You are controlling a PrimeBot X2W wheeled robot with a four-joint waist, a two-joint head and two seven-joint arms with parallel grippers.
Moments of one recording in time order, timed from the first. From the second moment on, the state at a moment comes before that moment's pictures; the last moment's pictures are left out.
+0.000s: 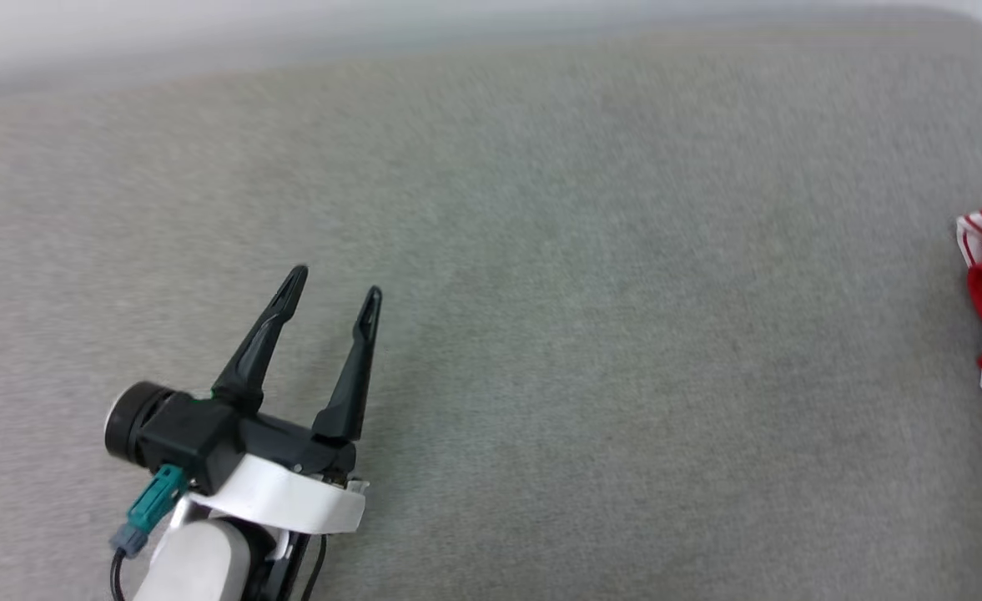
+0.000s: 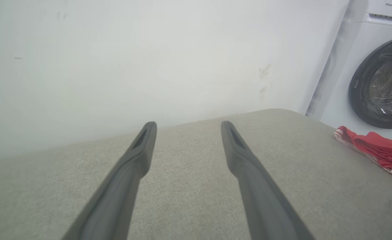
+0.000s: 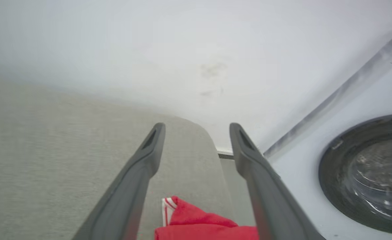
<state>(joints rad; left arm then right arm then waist) -0.18 0.27 -0.27 -0.09 -0.28 -0.06 -0.26 -0.52 -0.50 -0.15 0.13 0.08 0.13 0.25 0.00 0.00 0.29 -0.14</state>
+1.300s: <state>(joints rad) 0.01 0.09 -0.07 0.06 -0.23 -0.13 -0.26 -0.02 -0.06 -0.02 0.10 0.16 0.13 -0.20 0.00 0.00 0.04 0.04</state>
